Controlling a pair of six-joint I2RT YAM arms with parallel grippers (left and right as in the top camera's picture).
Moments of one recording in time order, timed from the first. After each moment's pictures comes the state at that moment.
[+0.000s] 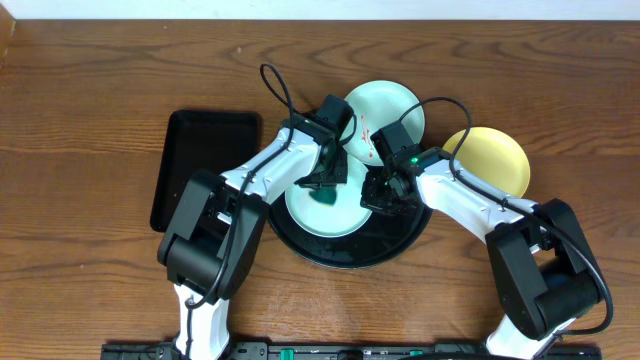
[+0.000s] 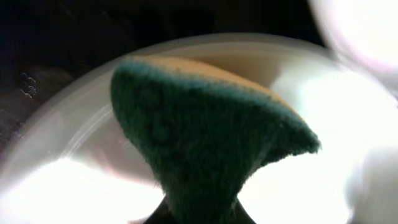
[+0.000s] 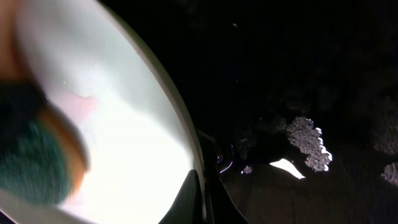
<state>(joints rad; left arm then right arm) -0.51 2.04 1.38 -0.78 0.11 -0.45 0.50 1.85 1.08 -0.58 -0.23 0.73</state>
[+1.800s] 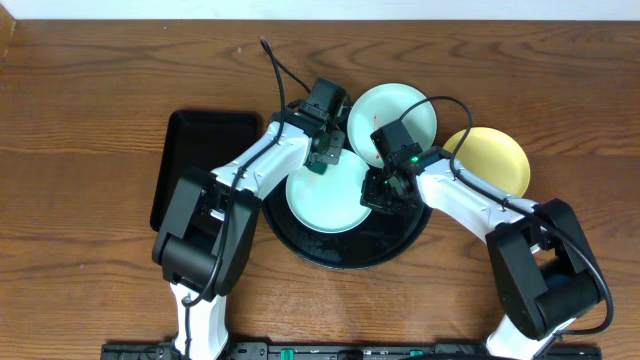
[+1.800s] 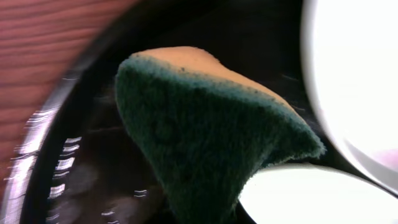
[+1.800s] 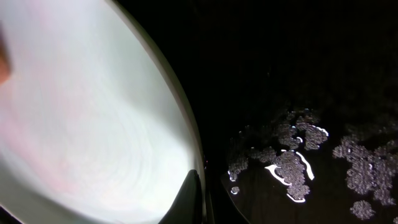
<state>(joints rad) -0.46 2.04 1.41 -0.57 -0.09 -0.24 0.50 1.85 1.09 -0.58 -0.23 0.74</state>
